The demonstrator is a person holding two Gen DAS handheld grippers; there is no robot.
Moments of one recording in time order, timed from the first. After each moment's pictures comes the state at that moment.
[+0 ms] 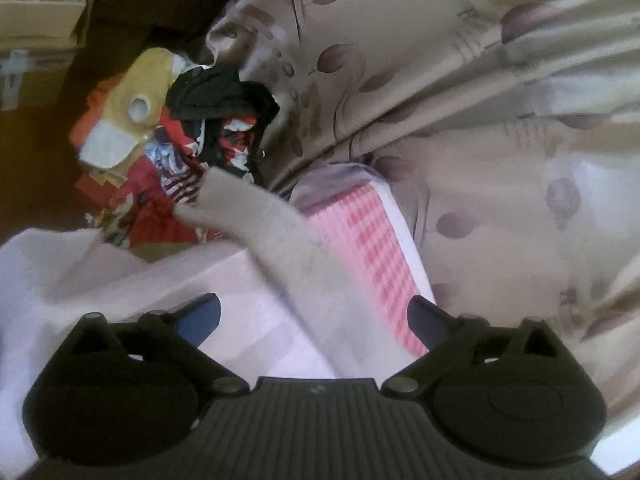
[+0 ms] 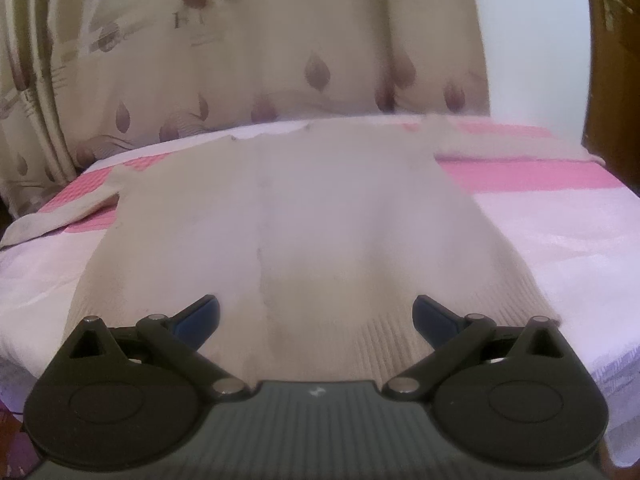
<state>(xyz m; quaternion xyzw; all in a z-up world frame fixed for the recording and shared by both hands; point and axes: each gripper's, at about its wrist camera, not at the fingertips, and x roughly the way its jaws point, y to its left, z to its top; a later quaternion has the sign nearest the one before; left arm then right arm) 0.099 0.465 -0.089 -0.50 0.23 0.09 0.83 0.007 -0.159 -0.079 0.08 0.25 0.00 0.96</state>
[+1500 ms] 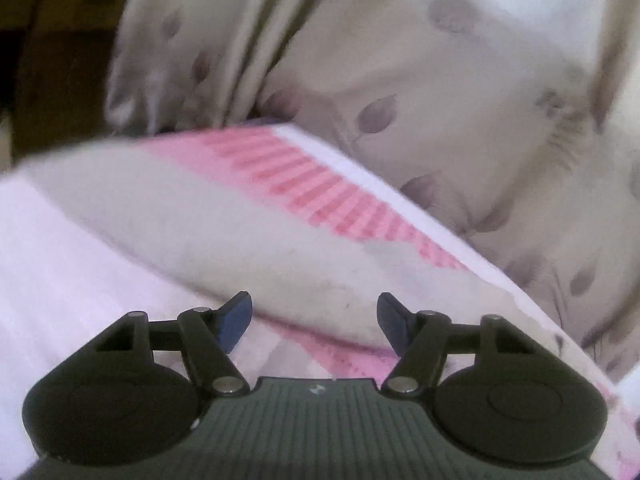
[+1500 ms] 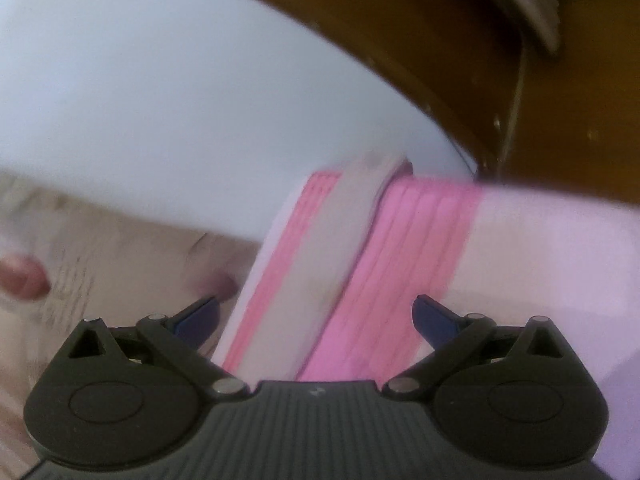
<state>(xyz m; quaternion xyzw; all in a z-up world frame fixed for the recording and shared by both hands) 0.122 0.218 -0.095 -0.25 0.22 0.13 0.93 0.174 -0.651 -0.142 0.55 0.12 -0.10 0.82</state>
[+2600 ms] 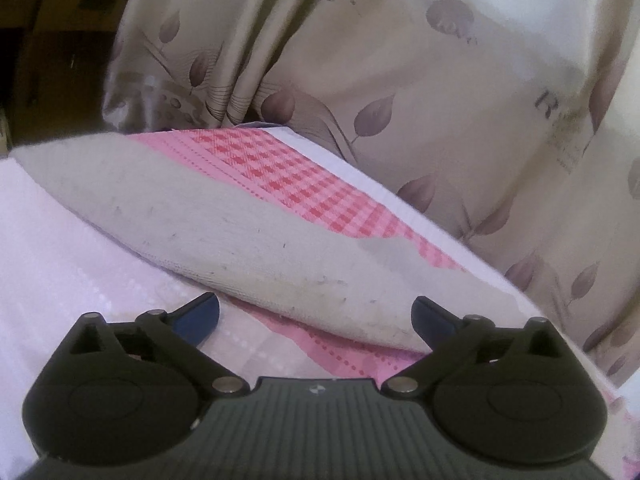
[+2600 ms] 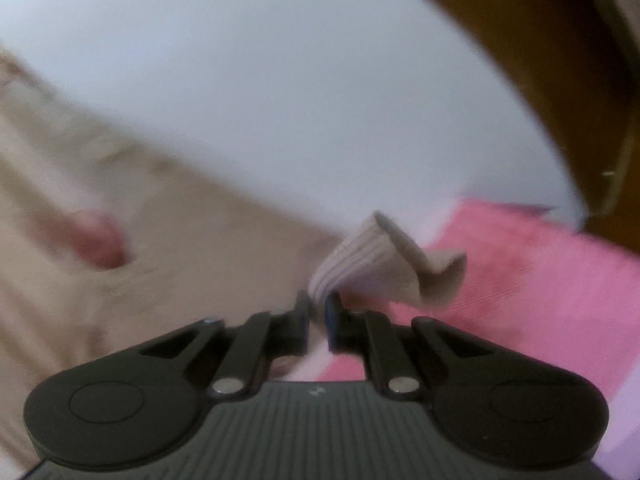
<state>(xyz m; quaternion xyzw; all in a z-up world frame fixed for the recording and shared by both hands) 0.129 0.216 -0.104 -0.24 0.19 0.12 0.94 0.231 -0.586 -0.040 0.46 0.07 0.02 0.88</state>
